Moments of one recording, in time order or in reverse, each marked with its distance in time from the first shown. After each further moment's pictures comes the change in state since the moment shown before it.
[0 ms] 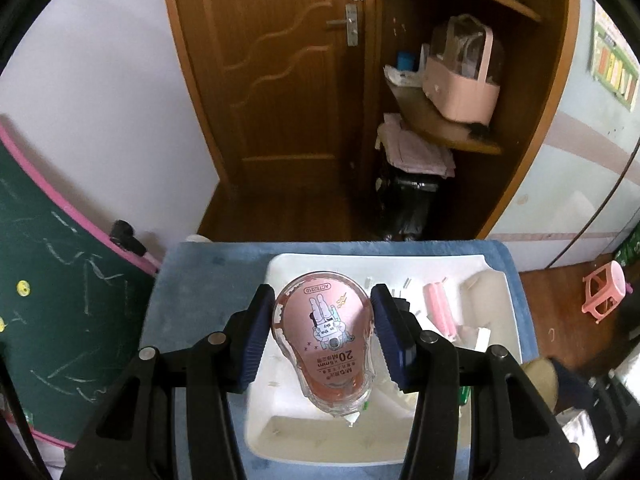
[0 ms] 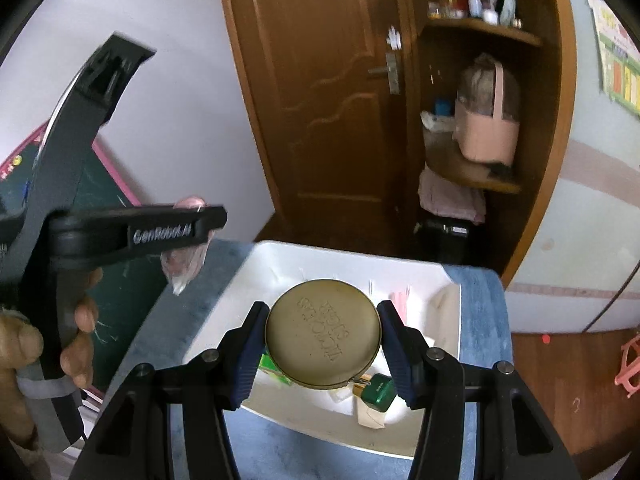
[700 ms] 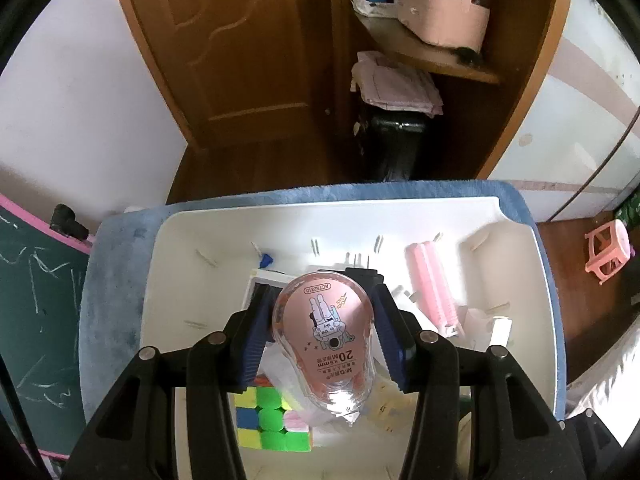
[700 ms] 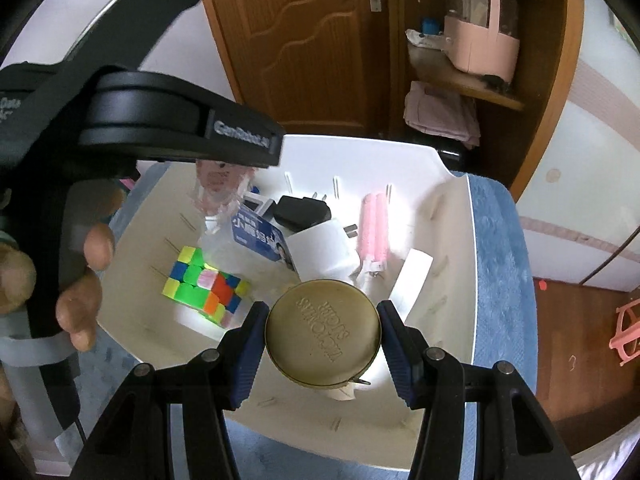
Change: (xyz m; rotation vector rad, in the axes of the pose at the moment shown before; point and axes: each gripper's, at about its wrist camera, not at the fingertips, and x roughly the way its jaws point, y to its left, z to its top) left arm 0.103 -0.062 -0.020 0.084 0.170 -0.025; right arm 0.092 -0.041 -0.056 0.023 0.230 -0.053
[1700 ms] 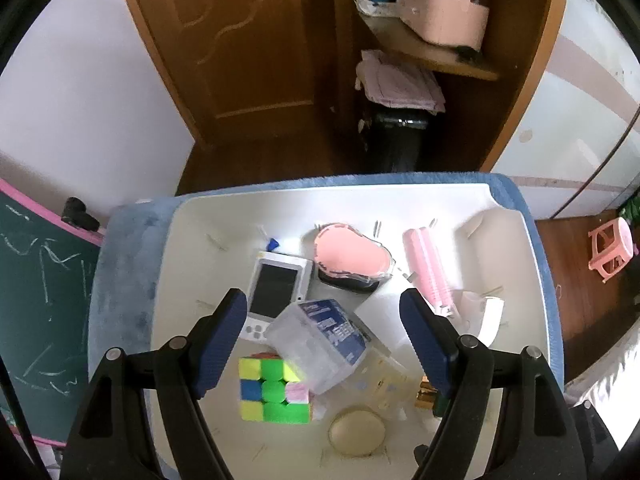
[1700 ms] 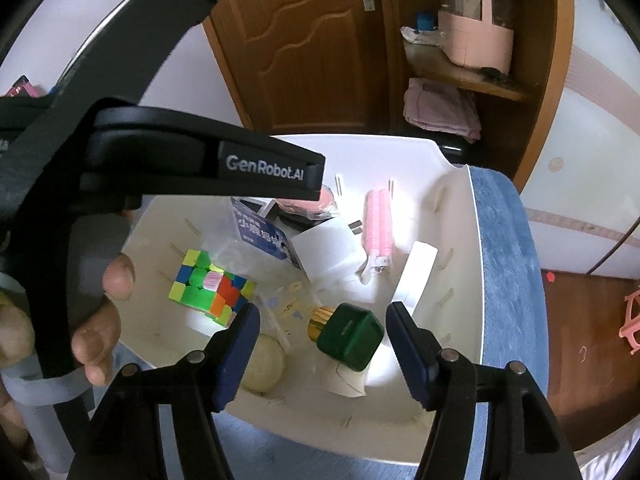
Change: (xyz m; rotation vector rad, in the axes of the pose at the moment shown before) left arm -0.024 0.002 -0.010 -0.012 -0.002 0.025; right arm -0.002 0.000 -0.005 0.043 -0.014 0.029
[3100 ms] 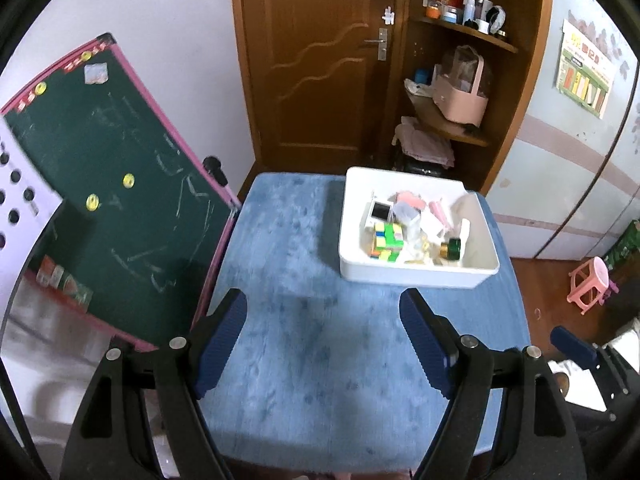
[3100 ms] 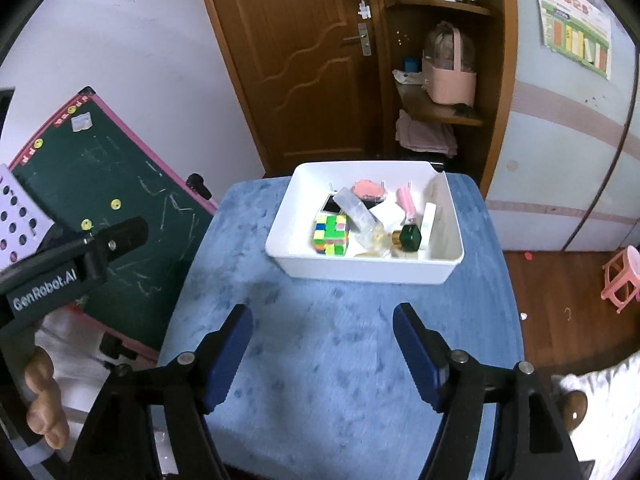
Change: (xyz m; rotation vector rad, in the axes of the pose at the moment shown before) left arm -0.282 0.144 -0.215 -0.158 -0.187 0.006; right arm -0.238 0.146 -0.102 0.070 -0.093 -0.041
